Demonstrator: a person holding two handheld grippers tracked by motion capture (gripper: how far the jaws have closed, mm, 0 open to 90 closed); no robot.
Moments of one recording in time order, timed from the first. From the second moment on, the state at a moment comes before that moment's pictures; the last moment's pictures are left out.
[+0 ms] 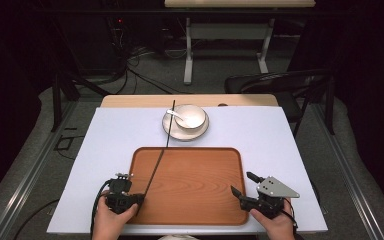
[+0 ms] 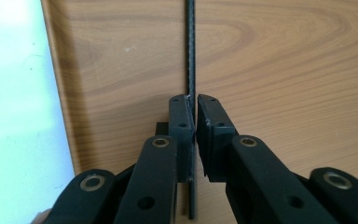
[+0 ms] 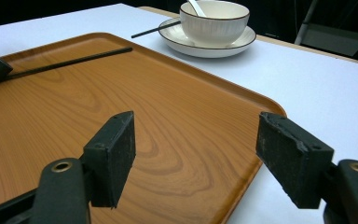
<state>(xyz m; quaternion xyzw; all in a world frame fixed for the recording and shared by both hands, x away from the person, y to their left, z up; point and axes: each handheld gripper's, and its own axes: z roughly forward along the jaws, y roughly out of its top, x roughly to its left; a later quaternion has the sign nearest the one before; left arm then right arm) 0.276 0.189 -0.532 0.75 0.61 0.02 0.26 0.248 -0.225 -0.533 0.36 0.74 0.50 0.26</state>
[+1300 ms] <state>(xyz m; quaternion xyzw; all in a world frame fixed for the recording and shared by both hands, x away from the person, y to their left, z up) 0.376 0.196 -0.452 0.75 0.59 0.10 0.30 0.249 -0.224 -0.534 0.36 0.74 0.50 0.26</state>
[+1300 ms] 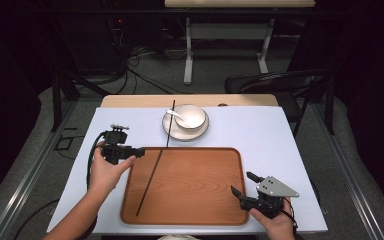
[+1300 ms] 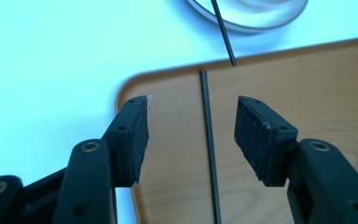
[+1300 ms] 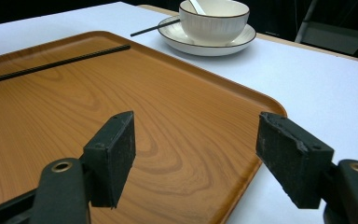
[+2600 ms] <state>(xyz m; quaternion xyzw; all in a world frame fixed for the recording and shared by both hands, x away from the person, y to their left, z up) 0.465 0.114 -0.486 0.77 0.59 0.07 0.26 0.249 -0.227 -0.533 0.36 0.74 0.50 0.26</state>
